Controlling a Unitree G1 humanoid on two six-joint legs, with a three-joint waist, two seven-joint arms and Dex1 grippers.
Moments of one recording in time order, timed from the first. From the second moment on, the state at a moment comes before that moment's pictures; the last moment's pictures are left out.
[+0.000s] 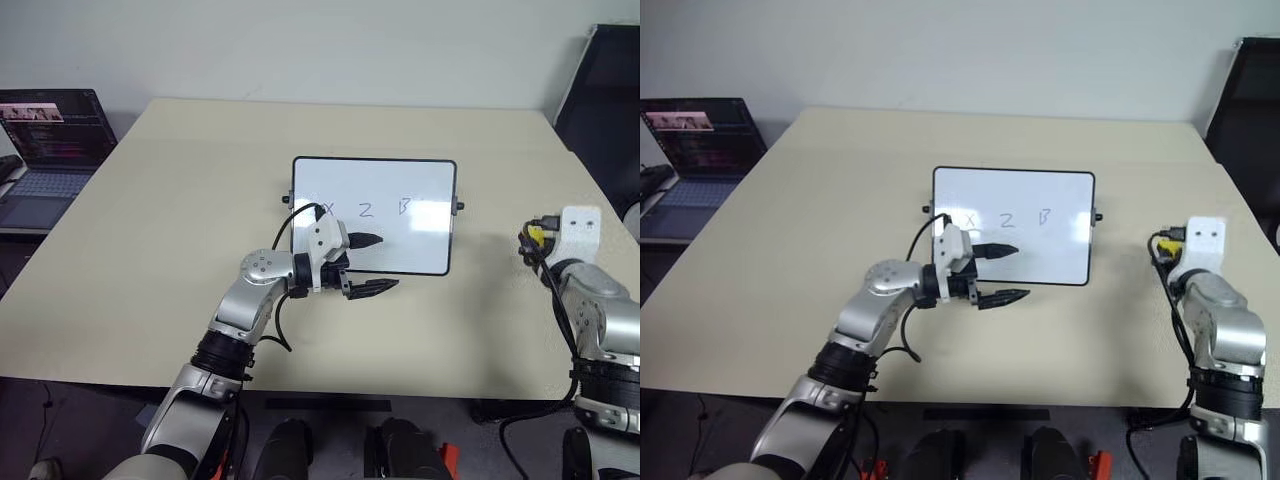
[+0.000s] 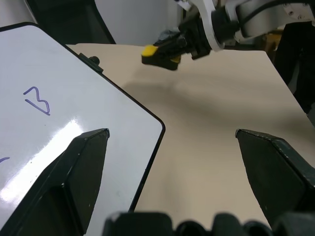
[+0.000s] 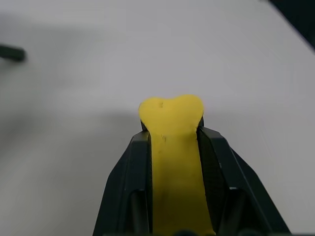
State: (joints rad) left arm -0.59 0.28 -0.23 0.19 -0.26 0.15 -1.02; right arm -0.43 -0.51 -0.28 -0.06 0.19 0.79 0.11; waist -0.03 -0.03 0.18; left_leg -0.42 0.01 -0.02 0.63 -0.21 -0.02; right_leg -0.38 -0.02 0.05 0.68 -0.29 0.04
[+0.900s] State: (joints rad) left arm -0.46 0.26 -0.14 0.07 -0.16 0.20 -0.60; right arm -0.56 -0.53 0.01 -0.01 0.01 0.41 0.29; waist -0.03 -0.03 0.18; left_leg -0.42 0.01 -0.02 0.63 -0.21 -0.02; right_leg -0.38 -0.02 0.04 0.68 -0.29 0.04
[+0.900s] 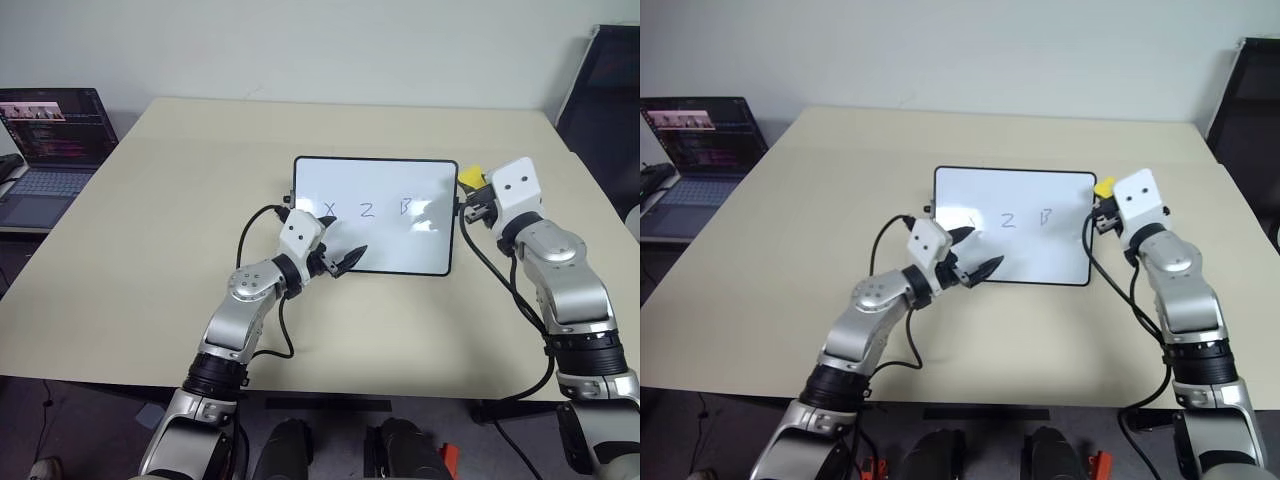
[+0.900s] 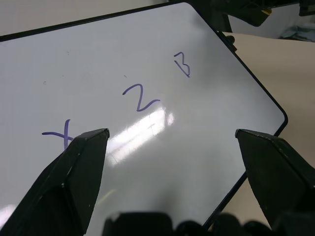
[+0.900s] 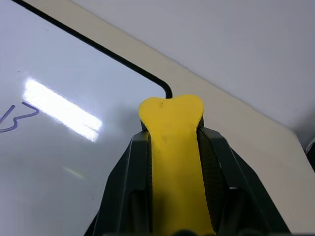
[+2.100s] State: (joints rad) left arm -0.42 0.25 -0.18 0.01 -0.06 0.19 -0.53; right arm -0.61 -0.36 0.06 0.11 -0.06 0.27 0.28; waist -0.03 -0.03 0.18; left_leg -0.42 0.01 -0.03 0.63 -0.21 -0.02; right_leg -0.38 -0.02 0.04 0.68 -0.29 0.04
